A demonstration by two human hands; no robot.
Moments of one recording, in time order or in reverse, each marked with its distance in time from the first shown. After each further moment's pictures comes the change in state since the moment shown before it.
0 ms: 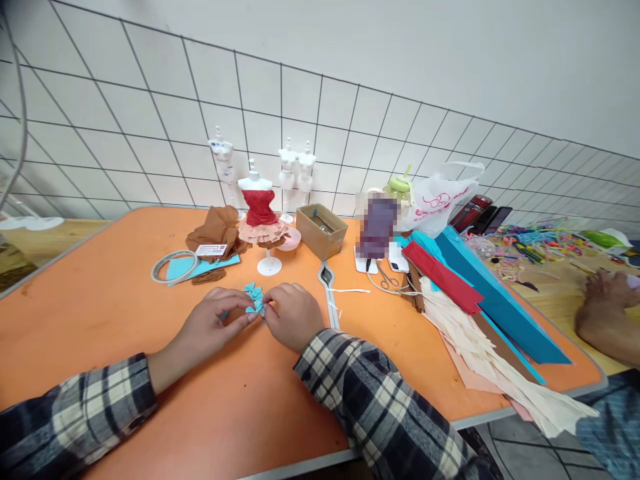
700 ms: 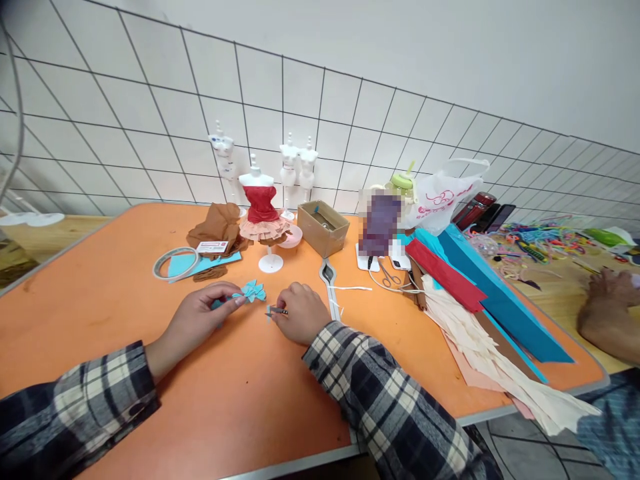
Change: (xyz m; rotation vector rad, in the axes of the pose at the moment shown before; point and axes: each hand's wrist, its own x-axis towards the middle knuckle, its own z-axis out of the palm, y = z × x) left_hand 0.004 -0.013 -0.008 -0.365 0.070 -0.276; right_hand -0.002 0.024 0.001 -0.085 -0.227 0.119
